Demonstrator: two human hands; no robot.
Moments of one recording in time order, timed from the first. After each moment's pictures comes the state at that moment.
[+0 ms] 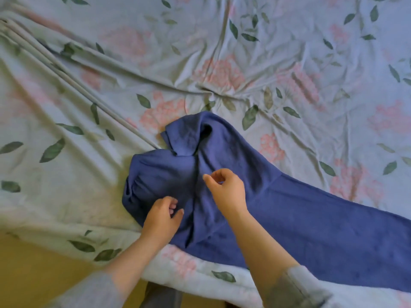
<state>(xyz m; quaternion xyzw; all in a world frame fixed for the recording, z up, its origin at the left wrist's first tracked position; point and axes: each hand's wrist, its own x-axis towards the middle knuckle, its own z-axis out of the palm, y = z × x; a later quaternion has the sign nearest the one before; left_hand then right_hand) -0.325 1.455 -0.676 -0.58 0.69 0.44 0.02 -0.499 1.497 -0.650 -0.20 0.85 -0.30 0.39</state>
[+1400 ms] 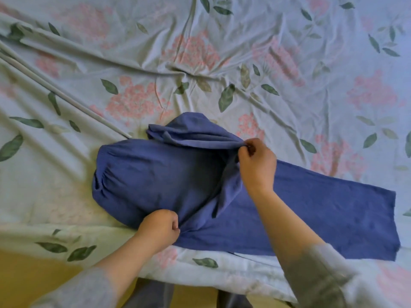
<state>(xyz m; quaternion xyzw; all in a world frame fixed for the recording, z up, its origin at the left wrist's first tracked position) -0.341 1.492 -0.692 -0.41 0.80 0.35 0.28 -0.587 1.541 -0.644 -0.21 0.90 -0.34 0.19</state>
